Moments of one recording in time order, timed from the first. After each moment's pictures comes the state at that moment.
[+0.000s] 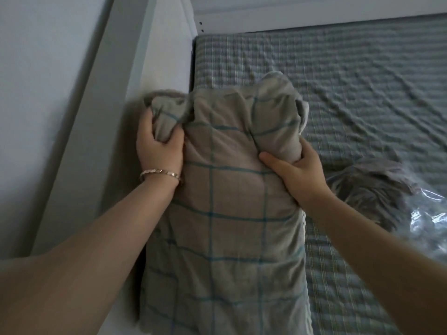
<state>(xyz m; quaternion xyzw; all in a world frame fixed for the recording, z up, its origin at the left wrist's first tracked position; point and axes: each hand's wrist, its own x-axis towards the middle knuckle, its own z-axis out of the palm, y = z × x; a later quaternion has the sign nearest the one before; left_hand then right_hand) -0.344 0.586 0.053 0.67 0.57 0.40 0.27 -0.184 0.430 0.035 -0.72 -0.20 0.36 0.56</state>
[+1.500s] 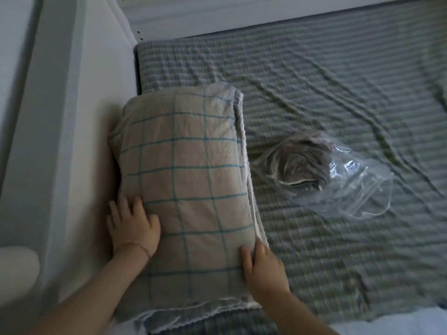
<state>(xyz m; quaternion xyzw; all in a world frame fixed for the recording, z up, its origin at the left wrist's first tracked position) -0.440 0.483 0.005 0.81 0.57 -0.06 0.14 -0.325 0.261 -0.026 -0.89 -0.27 0.34 0.14</state>
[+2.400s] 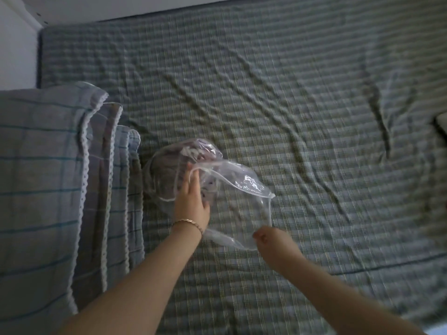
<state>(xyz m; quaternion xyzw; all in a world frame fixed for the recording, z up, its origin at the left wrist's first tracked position) -0.025 0.198 -0.042 0.83 0.47 -0.09 0.27 0.057 0.033 -0.049 -0.84 -0.22 0.49 0.12</state>
